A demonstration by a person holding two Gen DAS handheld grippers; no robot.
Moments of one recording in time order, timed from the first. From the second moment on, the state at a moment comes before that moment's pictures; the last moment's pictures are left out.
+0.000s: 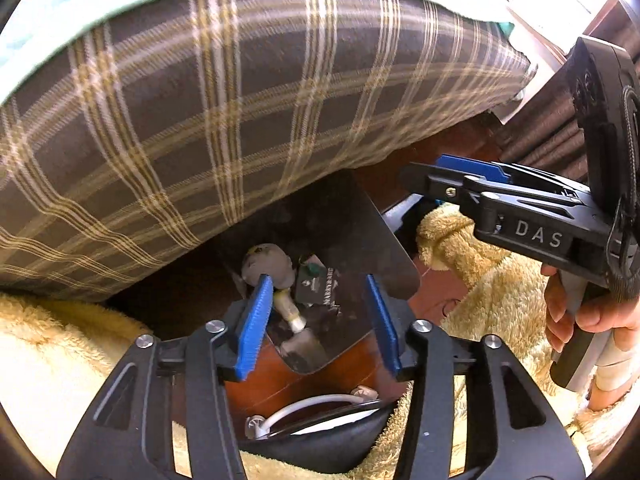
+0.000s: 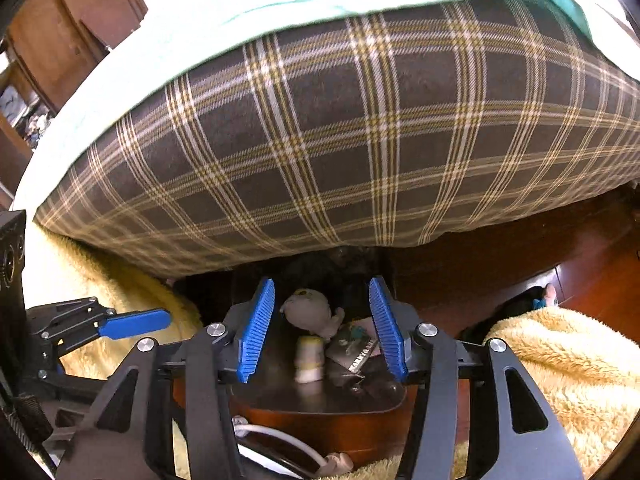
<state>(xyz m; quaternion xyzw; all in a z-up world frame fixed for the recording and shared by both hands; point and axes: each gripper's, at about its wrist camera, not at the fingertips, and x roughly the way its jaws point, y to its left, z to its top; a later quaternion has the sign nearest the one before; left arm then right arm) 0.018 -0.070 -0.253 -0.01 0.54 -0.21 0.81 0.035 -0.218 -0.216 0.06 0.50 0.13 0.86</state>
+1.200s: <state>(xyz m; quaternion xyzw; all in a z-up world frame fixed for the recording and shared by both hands) 0.110 0.023 -0.090 -0.01 0.38 -0.11 0.92 0.133 -0.191 -0.056 0.04 0.35 0.14 0.93</state>
